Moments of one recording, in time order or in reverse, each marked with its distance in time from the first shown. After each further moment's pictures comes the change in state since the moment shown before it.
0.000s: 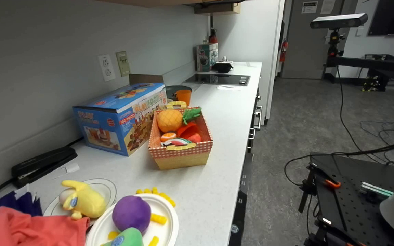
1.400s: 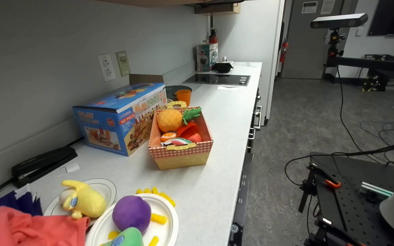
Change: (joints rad) arm 0.115 0.007 0.087 -0.019 0.196 -0.086 -0.029
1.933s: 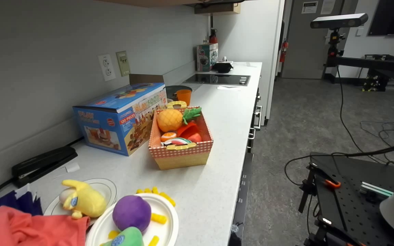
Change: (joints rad) arm 0.045 0.074 0.054 0.001 0.114 0.099 -0.017
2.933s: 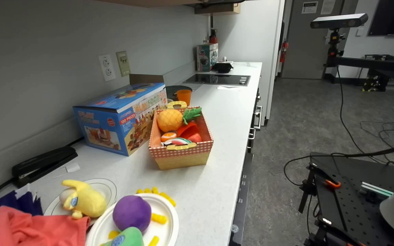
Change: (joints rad) arm 0.022 0.123 0.052 0.081 0.229 0.463 -0.254
